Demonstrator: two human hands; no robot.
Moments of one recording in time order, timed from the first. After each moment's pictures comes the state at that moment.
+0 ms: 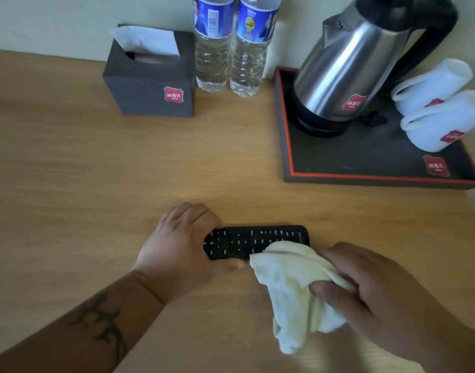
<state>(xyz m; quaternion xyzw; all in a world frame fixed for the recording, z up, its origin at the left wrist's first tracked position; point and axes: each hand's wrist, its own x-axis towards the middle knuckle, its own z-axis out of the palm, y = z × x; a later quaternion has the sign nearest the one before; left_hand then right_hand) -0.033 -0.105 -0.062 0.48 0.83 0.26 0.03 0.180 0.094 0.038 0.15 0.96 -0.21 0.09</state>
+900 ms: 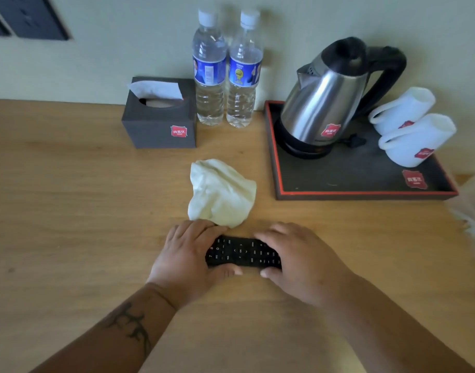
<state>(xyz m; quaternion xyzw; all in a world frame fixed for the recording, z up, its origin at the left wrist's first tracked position) -0.030 -0.108 -0.055 0.47 0.85 0.23 0.03 0.110 0.074 0.013 0.13 0.98 -0.14 0.11</state>
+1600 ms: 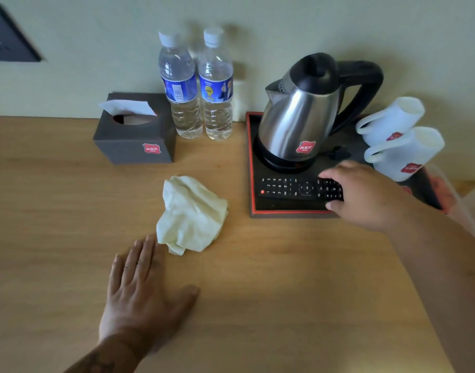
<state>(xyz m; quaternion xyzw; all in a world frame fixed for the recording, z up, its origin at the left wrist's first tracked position) 0.005 -0.117 -0.051 0.28 0.95 0.05 0.08 0.102 0.268 0.066 0.25 0.96 -0.08 0.11</state>
